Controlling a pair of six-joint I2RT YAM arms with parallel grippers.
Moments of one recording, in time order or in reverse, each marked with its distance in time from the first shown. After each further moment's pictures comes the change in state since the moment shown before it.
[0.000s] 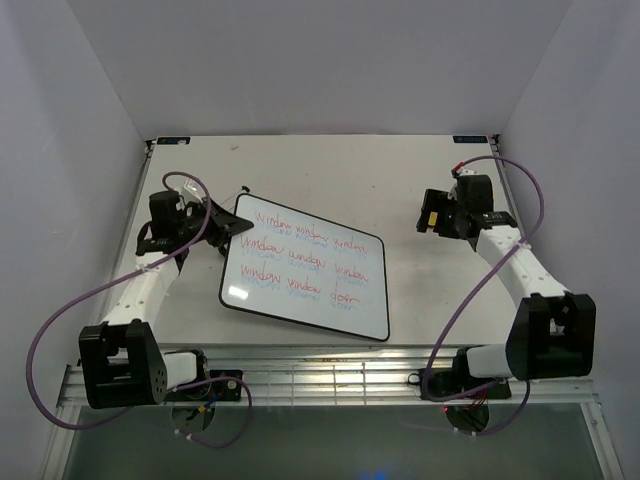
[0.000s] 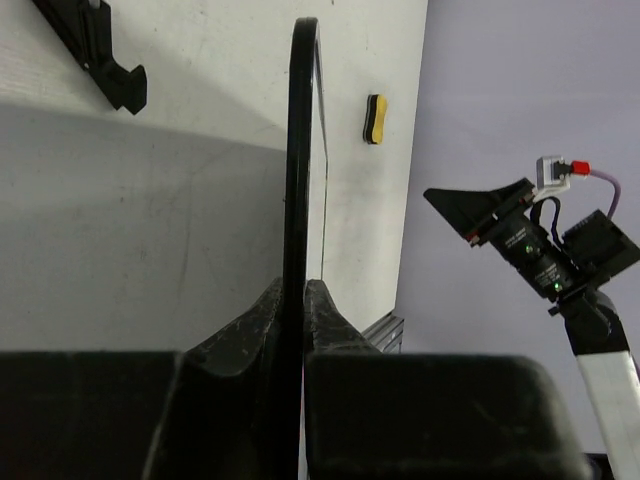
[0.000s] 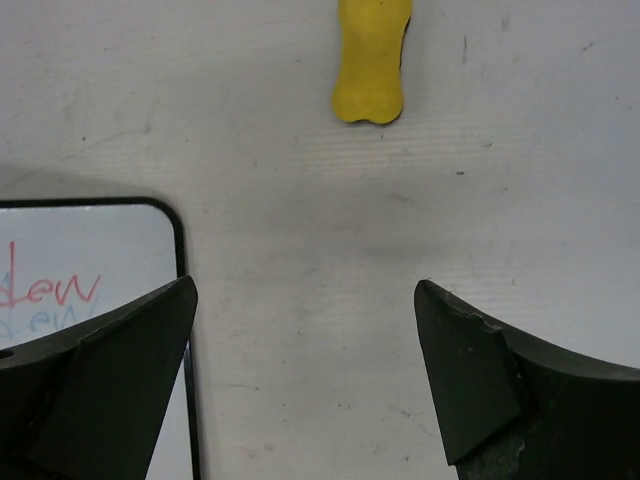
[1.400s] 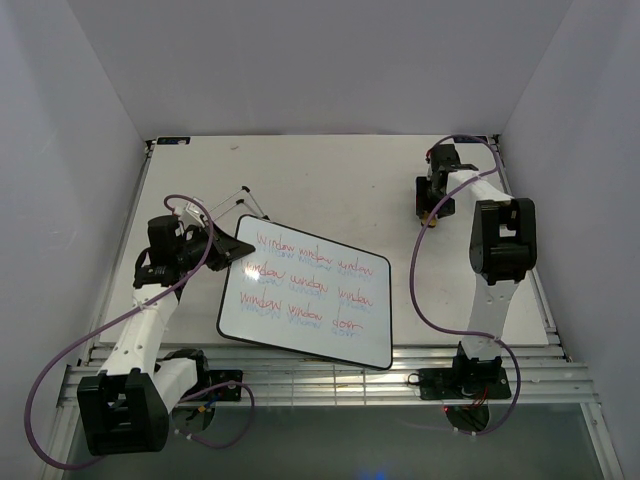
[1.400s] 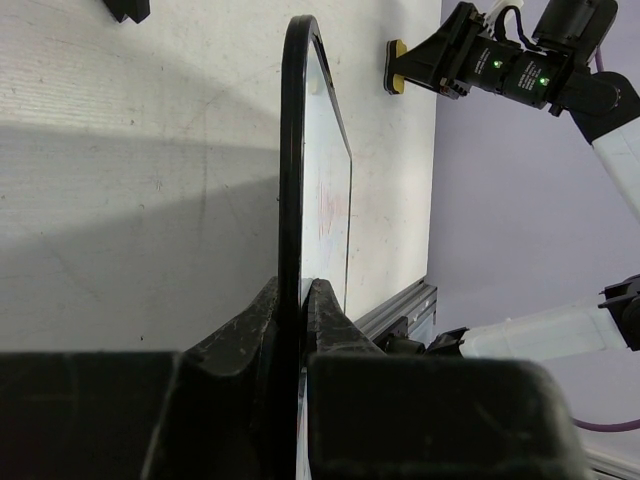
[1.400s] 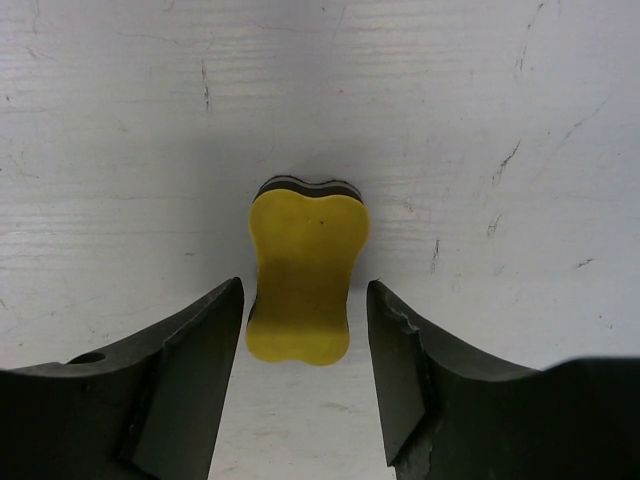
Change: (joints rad) left arm -0.003 -0.251 -0.177 -0.101 -0.005 0.098; right arm -0.016 0.762 0.599 -0.162 0.129 -0.175
